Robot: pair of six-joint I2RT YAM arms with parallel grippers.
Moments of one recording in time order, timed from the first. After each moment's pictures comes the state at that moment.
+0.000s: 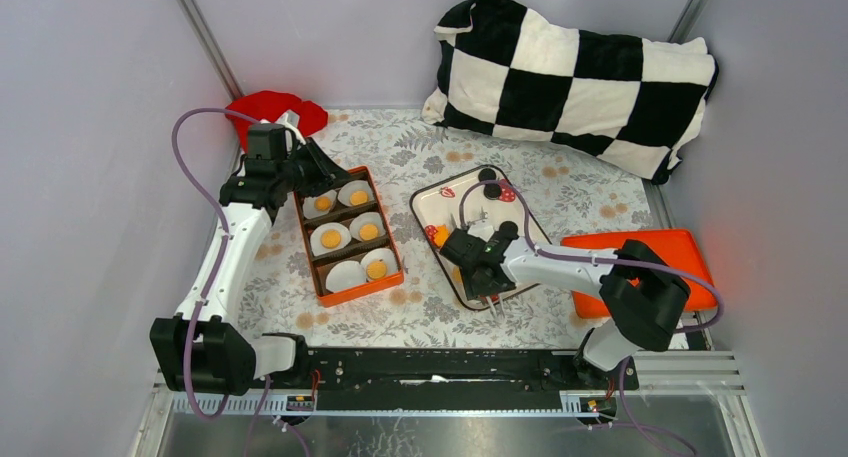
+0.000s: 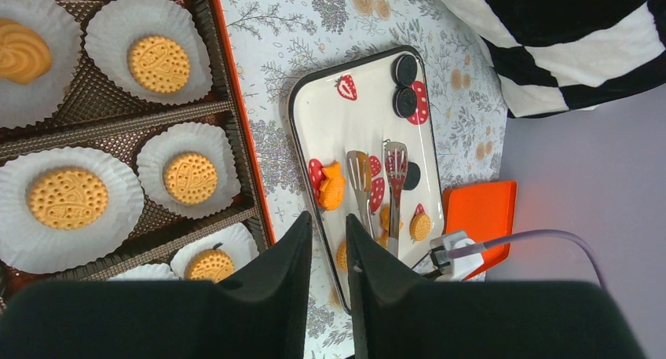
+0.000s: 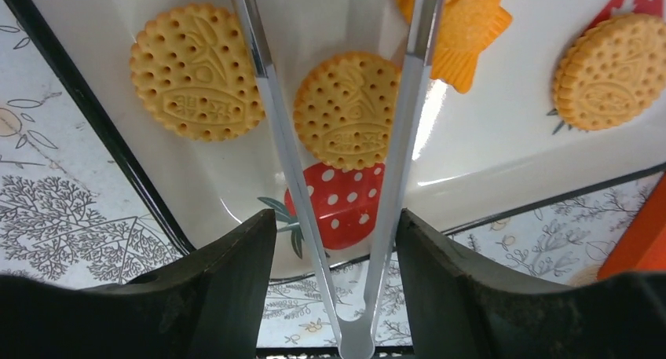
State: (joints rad) left arm -0.05 1.25 1.16 -0.55 0.41 -0.66; right arm 0.97 1.57 0.93 -0.77 0.35 0.71
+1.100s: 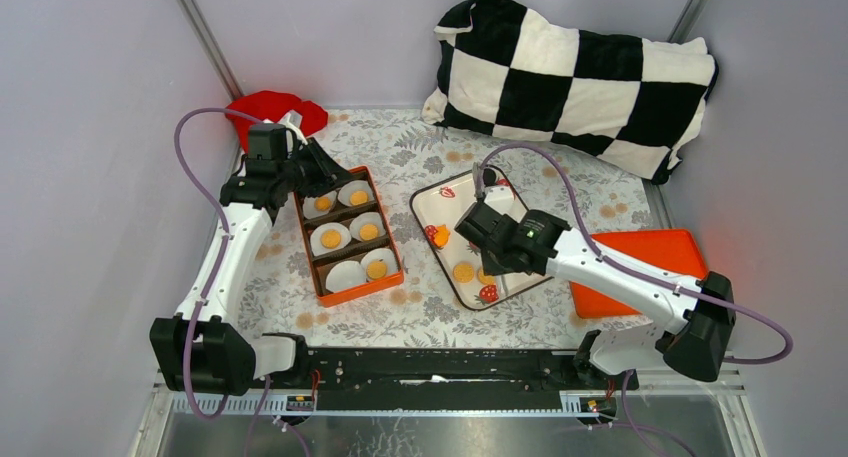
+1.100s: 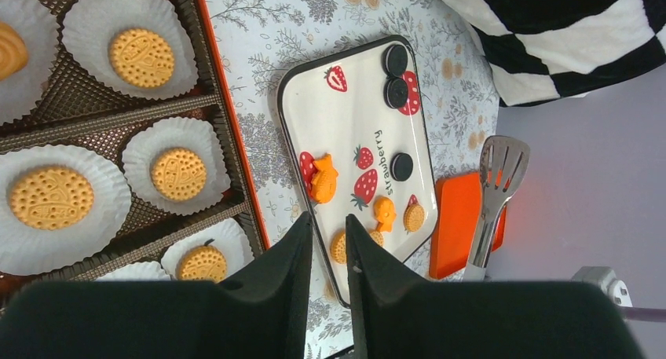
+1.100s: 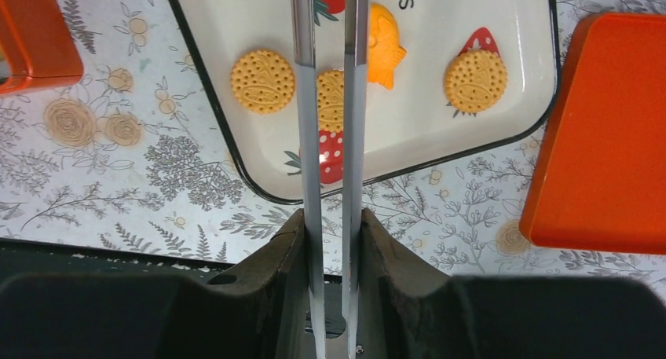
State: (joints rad) left arm -0.05 1.25 1.16 -0.55 0.44 -0.66; right arm 0.99 1.34 1.20 -1.07 0.42 0.73
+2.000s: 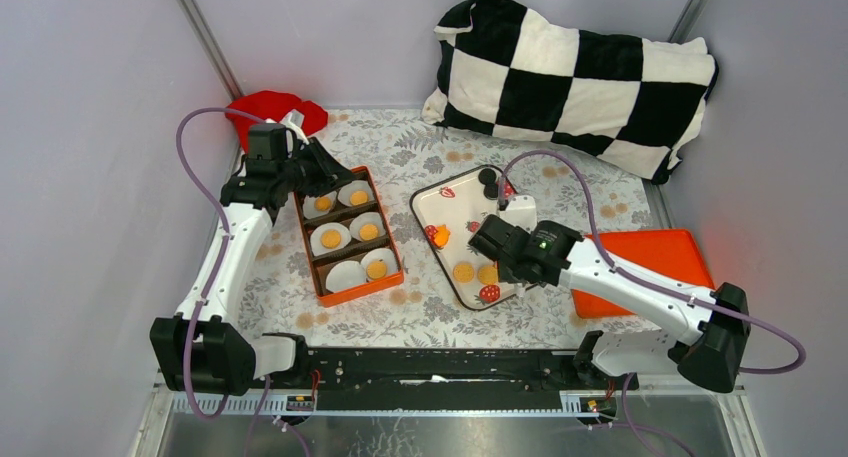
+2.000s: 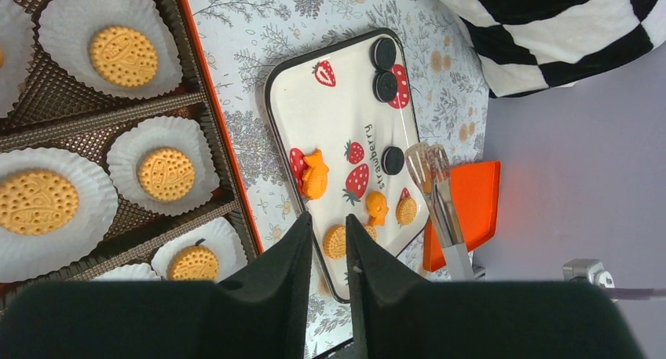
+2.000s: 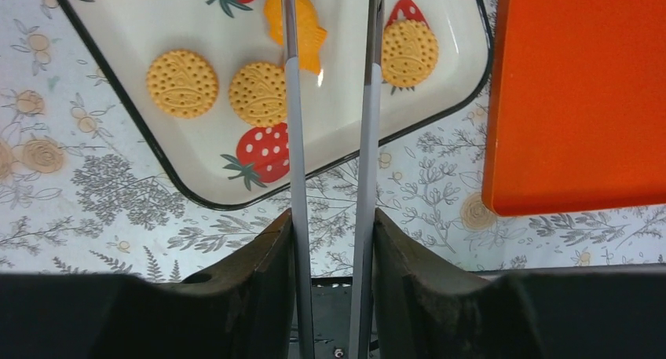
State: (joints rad) left arm -0.05 1.25 1.16 -0.54 0.47 -0.66; right arm 0.99 1.26 1.10 -1.13 0.53 0.83
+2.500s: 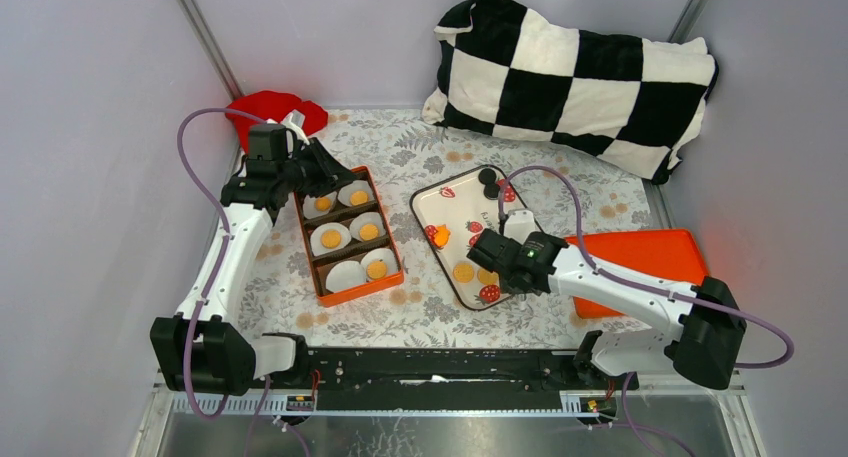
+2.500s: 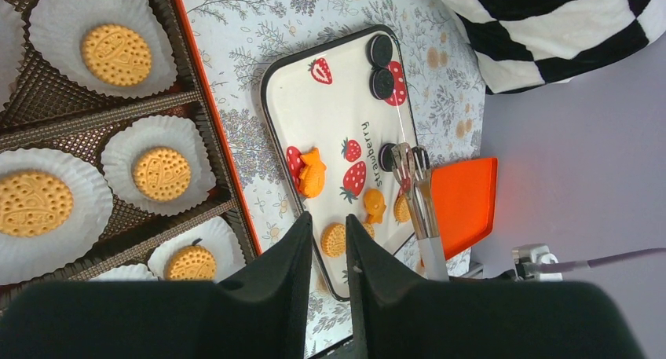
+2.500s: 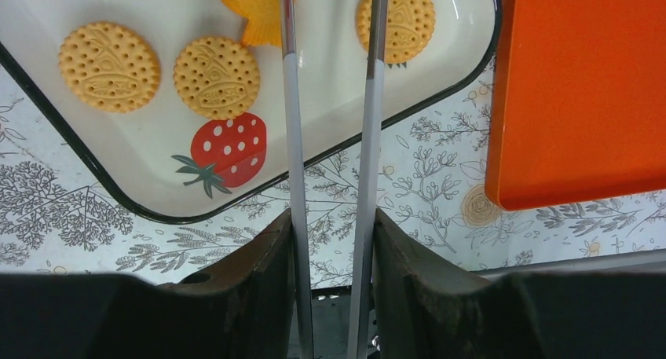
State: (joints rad) left arm -0.05 1.25 1.15 -0.53 0.49 -0.66; right arm 0.98 1.26 0.95 -1.08 0.53 0.87
